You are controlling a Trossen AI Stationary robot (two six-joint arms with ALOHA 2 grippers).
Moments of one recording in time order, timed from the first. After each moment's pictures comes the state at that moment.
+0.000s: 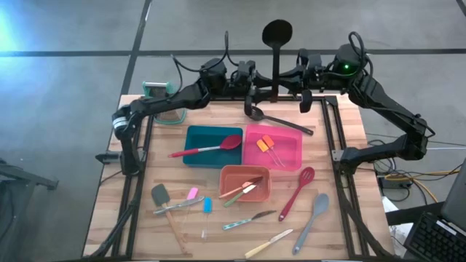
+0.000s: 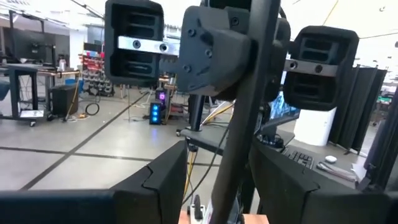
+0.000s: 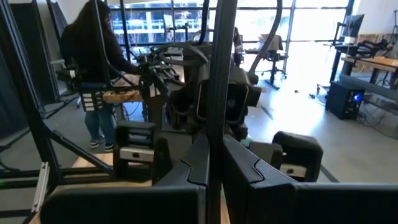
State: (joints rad) left arm 0.36 1.81 1.76 0.29 0.43 -0.18; right arm -0.54 1.19 1.47 -0.30 -0.50 0.02
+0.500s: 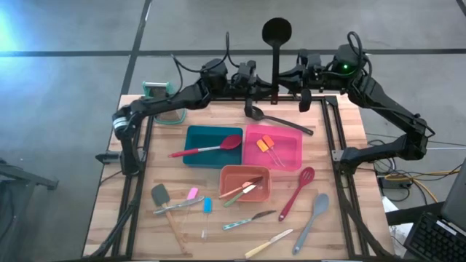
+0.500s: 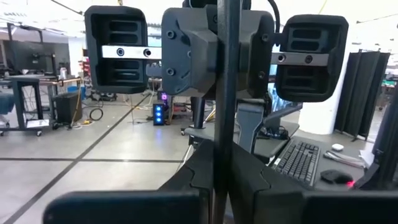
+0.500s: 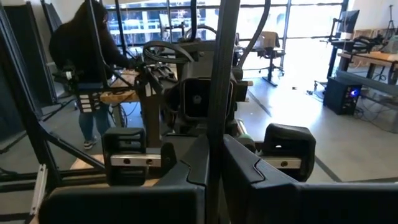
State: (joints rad) left arm 0.36 1.81 1.76 0.28 0.44 -0.10; right arm -0.54 1.19 1.47 -0.29 -0.49 0.04
